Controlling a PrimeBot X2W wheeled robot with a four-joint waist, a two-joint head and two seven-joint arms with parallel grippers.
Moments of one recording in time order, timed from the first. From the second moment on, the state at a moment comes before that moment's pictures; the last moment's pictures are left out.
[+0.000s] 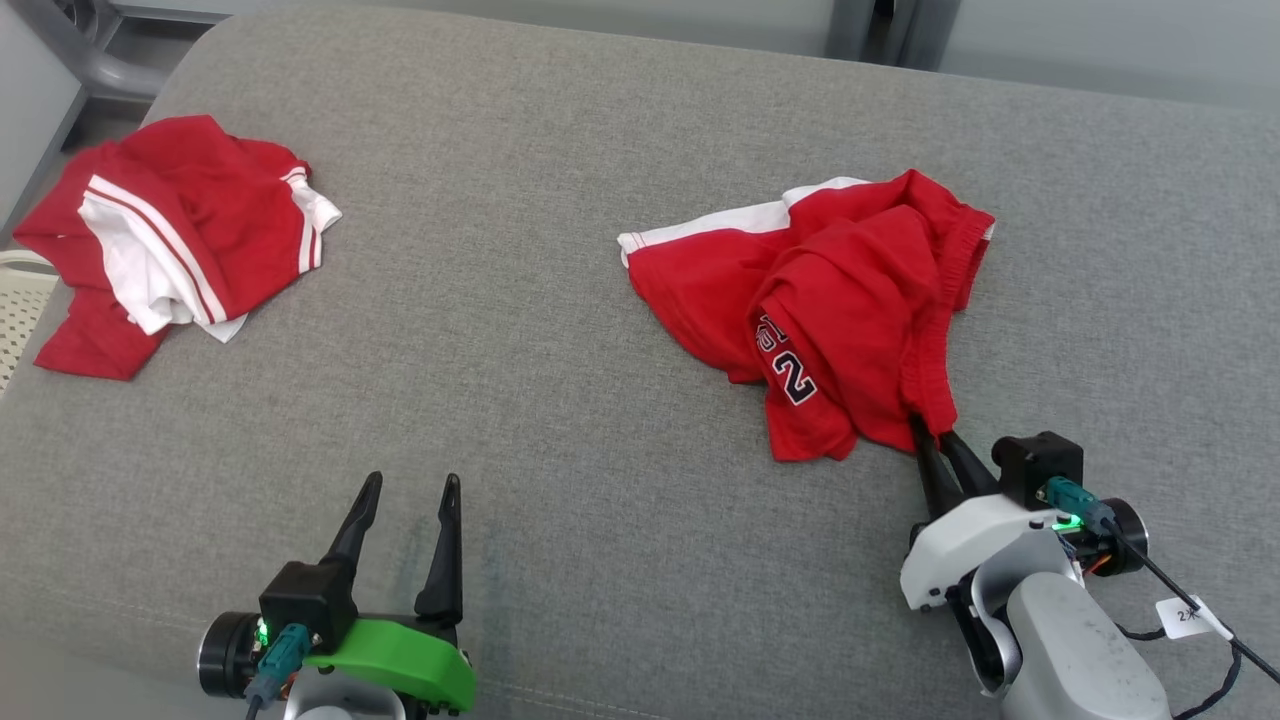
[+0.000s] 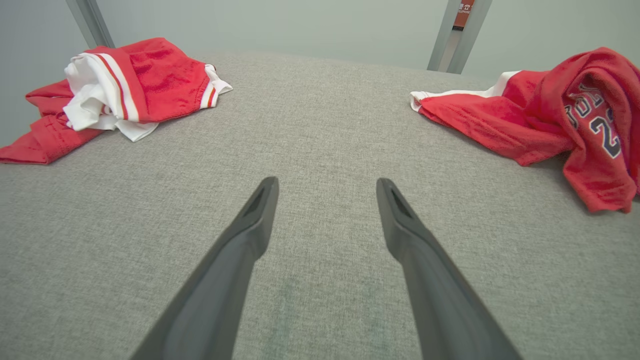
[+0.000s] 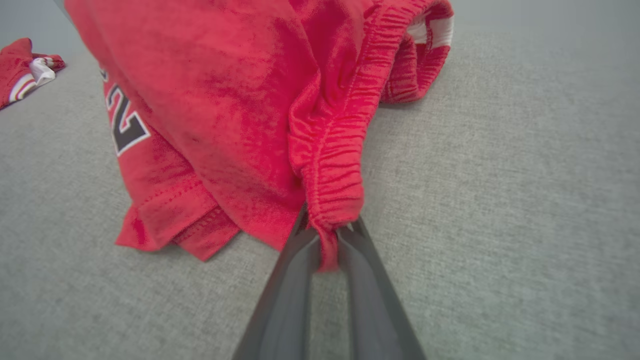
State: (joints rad) left arm -0.08 0.05 -0.15 0.30 -0.19 -0.10 -0.26; right arm -0.33 -0.05 0.09 0.67 0.13 0.13 -0.26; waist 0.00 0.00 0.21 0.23
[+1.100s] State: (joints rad) left arm 0.02 0.05 -0.19 0.33 -0.23 -0.09 -0.26; right arm -0.58 -0.05 0.11 0.57 0.45 0.13 -0.26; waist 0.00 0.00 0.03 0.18
